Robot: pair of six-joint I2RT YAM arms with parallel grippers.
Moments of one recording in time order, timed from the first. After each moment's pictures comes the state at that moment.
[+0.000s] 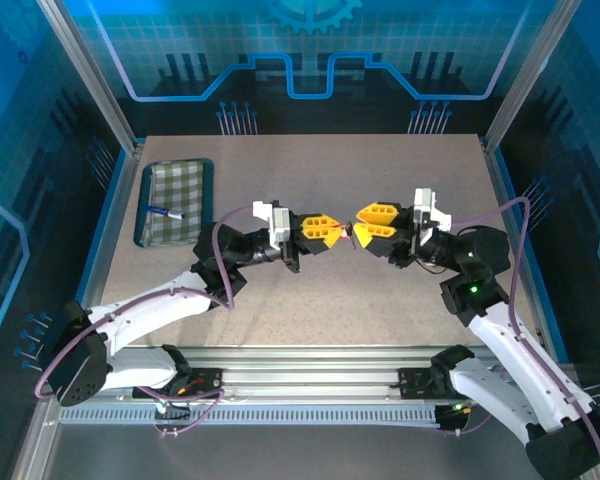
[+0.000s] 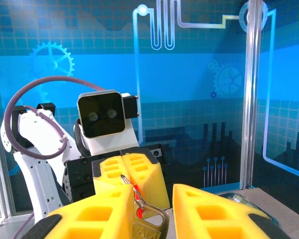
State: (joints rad) left arm -0.77 1.24 0.80 0.93 0.60 -0.18; right arm 0.39 0.80 0.73 0.52 -0.87 0.36
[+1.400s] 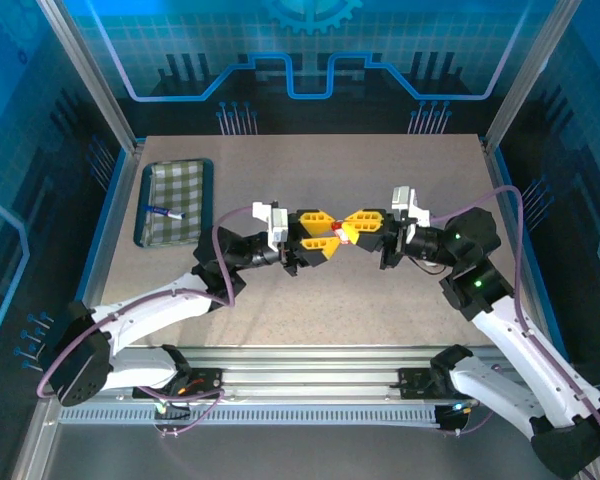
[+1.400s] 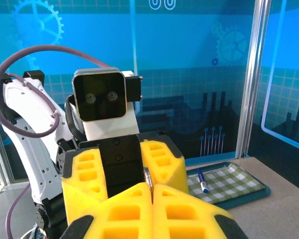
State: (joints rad) left arm -0.76 1.24 0.74 0.96 0.61 -0.26; right arm 0.47 0.83 0.87 0.14 -0.83 0.13
